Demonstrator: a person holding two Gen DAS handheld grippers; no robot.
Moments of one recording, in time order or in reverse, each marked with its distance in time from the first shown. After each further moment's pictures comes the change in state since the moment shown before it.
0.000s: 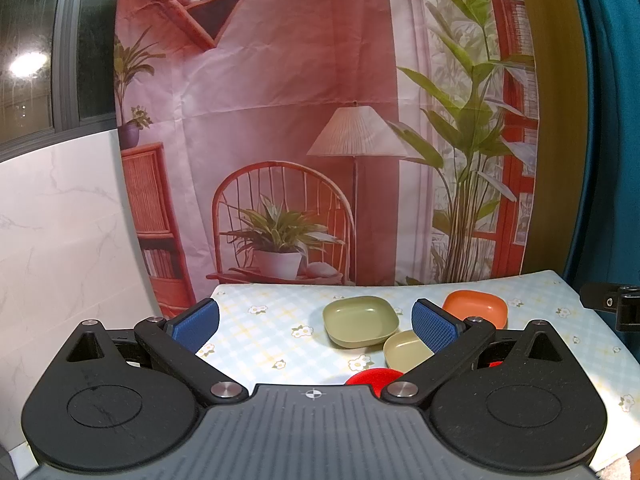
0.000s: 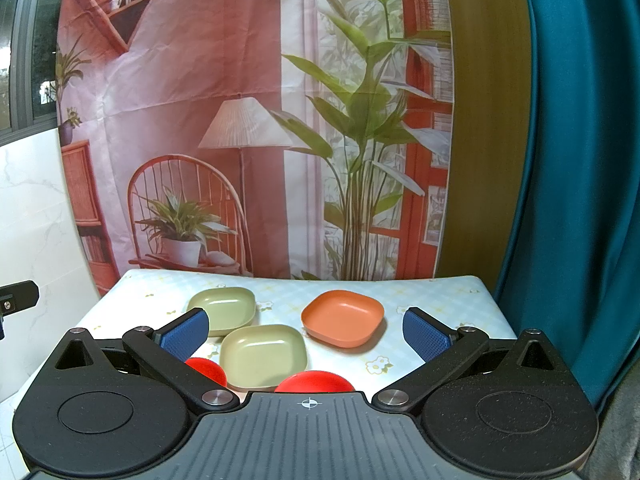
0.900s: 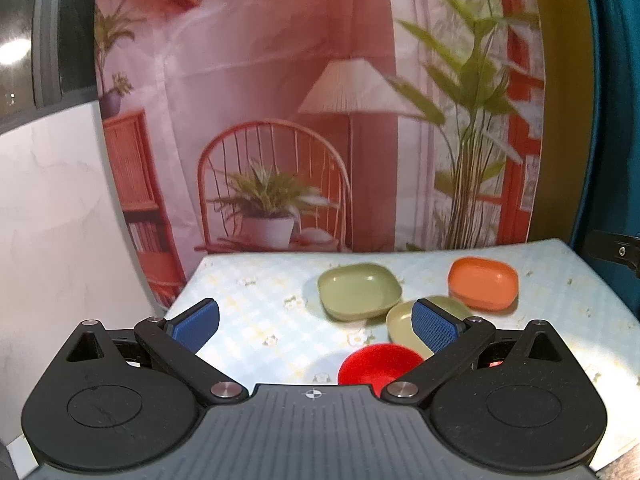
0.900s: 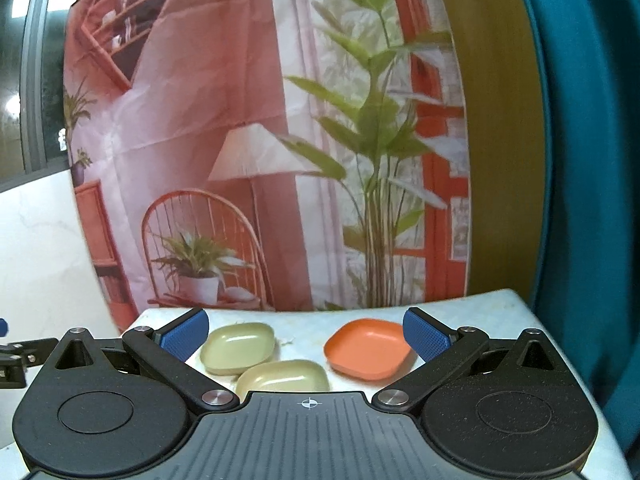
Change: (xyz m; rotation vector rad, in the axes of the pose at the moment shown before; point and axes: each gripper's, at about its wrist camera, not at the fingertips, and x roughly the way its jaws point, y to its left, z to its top) left arm 0.064 -0.002 -0.020 0.020 0.104 -0.022; right arm 0.050 -0.020 -0.017 0.074 -0.103 0.101
